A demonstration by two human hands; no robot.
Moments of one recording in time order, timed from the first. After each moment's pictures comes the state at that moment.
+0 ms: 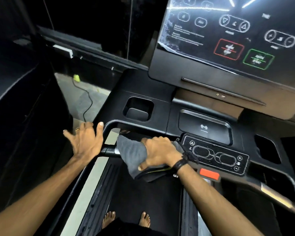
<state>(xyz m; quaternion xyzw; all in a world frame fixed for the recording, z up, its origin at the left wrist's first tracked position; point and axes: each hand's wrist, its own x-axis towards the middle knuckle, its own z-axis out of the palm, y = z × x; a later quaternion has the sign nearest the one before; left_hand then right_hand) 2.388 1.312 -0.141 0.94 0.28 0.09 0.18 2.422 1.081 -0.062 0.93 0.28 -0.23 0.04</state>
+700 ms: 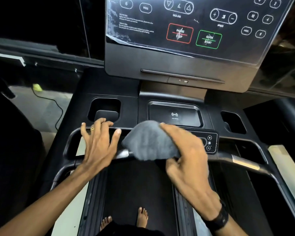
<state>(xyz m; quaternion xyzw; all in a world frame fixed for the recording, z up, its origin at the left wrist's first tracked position) 2.404 1.208 -0.112 0.95 -0.03 0.15 0.27 2.328 0.983 -0.007 0.91 0.13 0.25 -0.30</state>
